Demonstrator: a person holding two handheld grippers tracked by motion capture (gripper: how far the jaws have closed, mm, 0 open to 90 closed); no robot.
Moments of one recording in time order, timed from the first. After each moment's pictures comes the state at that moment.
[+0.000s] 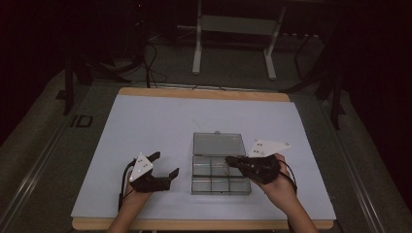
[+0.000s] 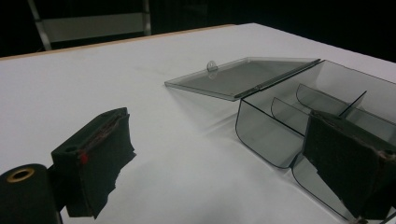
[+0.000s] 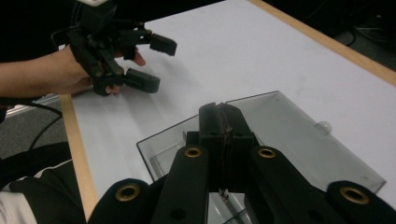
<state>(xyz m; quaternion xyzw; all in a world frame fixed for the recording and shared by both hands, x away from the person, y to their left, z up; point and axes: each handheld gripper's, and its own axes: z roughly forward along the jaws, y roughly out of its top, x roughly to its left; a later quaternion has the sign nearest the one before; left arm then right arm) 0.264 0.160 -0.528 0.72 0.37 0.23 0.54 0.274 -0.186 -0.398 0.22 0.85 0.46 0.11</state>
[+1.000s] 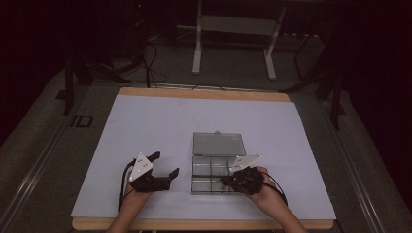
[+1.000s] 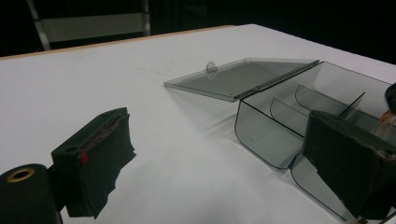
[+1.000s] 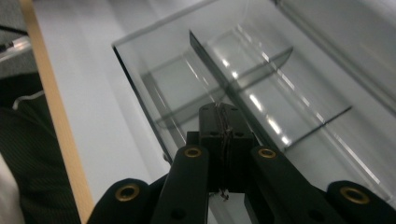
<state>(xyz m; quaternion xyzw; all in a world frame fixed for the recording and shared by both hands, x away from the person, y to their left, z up) 0.264 0.160 -0.528 0.72 0.37 0.23 0.54 0.283 -0.171 -0.482 0.23 0.91 0.34 0.05</state>
